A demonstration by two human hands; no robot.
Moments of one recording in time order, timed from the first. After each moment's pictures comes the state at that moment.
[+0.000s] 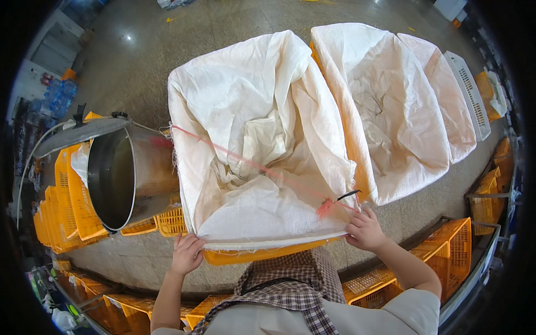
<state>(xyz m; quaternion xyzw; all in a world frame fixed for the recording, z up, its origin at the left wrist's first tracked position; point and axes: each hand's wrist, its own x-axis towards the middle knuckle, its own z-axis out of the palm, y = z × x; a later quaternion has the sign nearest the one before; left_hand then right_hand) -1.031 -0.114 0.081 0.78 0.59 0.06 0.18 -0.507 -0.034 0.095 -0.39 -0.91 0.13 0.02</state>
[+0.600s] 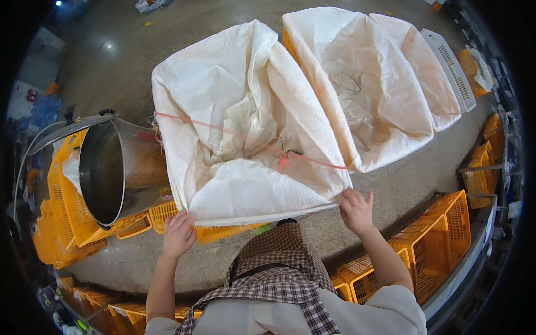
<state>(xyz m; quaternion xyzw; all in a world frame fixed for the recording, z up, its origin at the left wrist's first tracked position) -1.015 -0.105 0.095 0.80 0.57 0.08 0.15 -0.502 -0.111 0.066 -0.59 -0.81 -0.01 0.02</state>
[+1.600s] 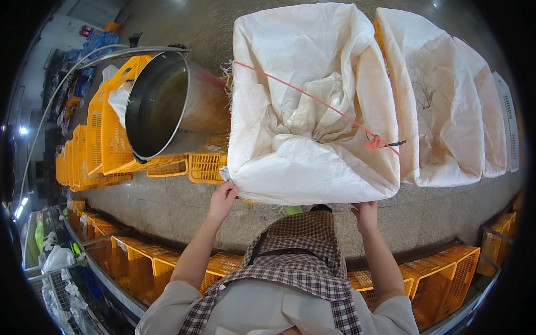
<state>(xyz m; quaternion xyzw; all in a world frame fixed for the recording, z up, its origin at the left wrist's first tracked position) -1.025 -0.168 0.027 0.45 0.77 0.24 0.39 -0.593 -0.111 -0.018 -0.70 -0.13 0.63 0.32</state>
